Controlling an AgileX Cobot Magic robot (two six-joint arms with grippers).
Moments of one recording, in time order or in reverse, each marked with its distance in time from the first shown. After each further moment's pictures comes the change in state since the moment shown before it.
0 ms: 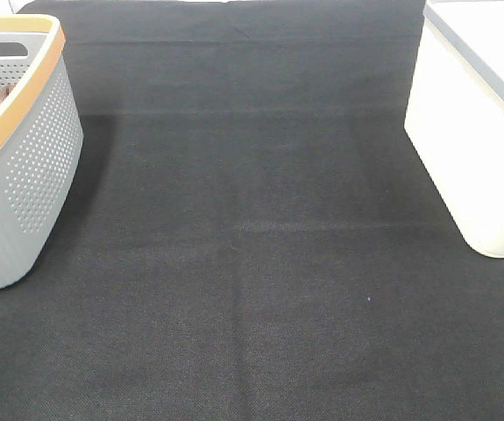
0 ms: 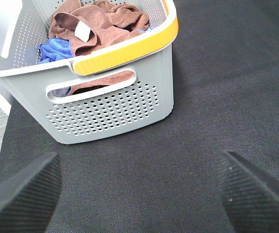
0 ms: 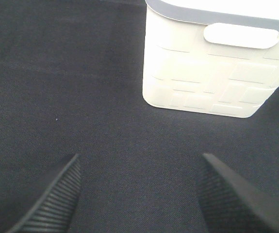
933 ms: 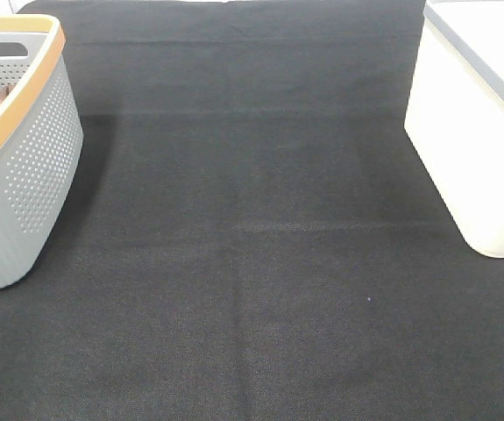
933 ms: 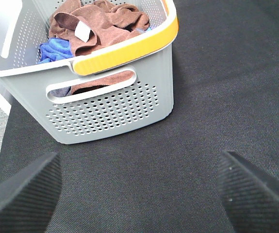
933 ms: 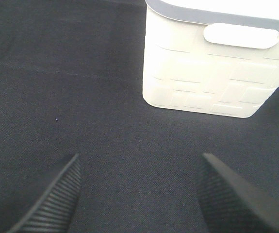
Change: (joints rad) left arm 0.000 0.000 0.000 0.000 0.000 0.000; right arm 0.000 0.000 0.000 0.000 0.000 0.000
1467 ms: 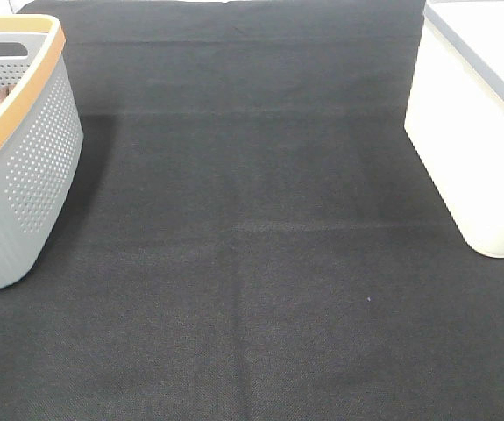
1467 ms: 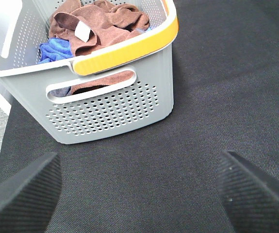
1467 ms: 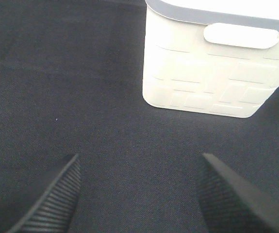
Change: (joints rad) left arm 0.000 0.000 0.000 0.000 0.000 0.000; right arm 0.000 0.000 0.000 0.000 0.000 0.000
